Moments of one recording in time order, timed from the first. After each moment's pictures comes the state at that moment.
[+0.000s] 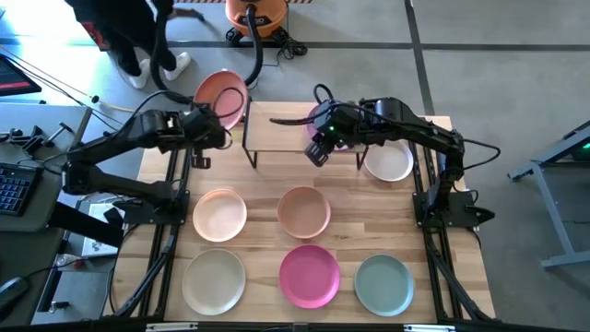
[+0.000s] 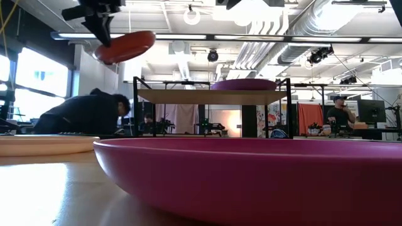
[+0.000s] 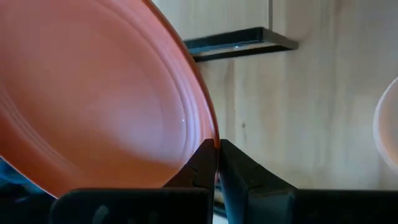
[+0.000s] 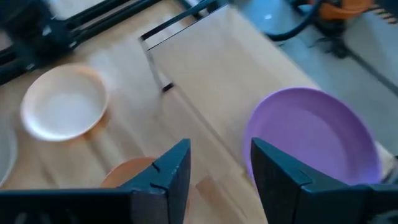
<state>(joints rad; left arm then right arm) 0.33 1.12 1.31 -1.28 -0.50 0.59 -0.09 1.86 2.35 -1.42 0.38 0.45</state>
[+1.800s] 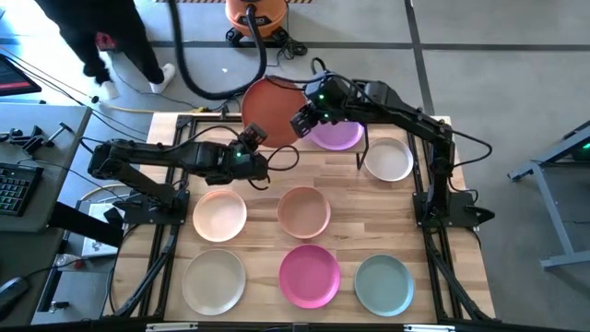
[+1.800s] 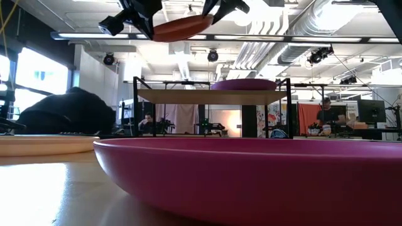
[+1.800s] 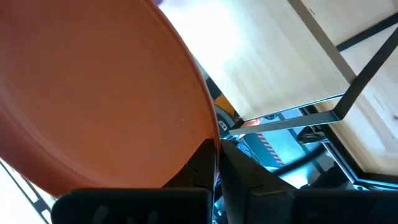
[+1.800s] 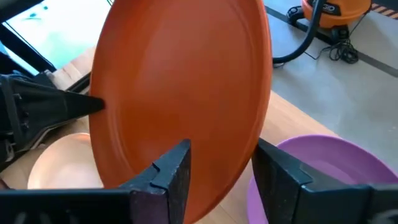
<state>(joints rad) -0.03 1.43 1.35 -0.98 -1.03 1.08 -0.25 1.92 2.35 -1.18 0.29 0.44</state>
